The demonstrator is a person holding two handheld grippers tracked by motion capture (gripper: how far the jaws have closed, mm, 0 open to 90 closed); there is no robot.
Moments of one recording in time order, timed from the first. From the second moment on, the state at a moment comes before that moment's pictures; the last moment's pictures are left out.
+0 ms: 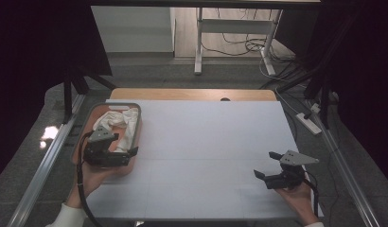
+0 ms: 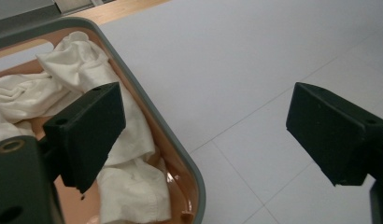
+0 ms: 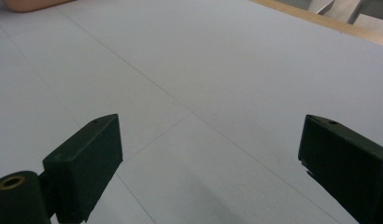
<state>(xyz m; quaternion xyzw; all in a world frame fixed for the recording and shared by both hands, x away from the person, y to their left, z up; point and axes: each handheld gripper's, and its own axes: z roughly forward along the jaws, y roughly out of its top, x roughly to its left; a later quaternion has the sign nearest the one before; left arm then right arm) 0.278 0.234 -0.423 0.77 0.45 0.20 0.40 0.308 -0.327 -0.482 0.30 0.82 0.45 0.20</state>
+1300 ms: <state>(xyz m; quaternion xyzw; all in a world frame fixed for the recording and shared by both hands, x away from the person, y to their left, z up) 0.338 0.267 -0.425 0.75 0.49 0.21 0.38 0.309 -0.328 -0.485 0.30 0.82 0.45 0.20</state>
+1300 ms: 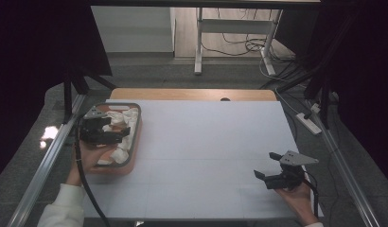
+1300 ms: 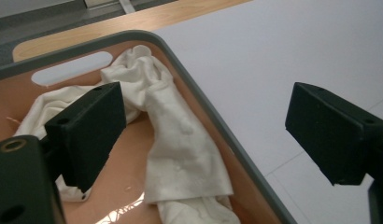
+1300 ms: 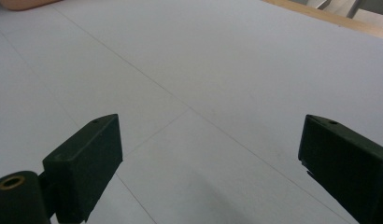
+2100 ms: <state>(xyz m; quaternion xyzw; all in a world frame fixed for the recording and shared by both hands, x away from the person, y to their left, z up) 0.382 0.297 -0.422 0.74 0.53 0.20 0.37 0.309 -0.325 -0.490 0.30 0.82 0.44 0.20</state>
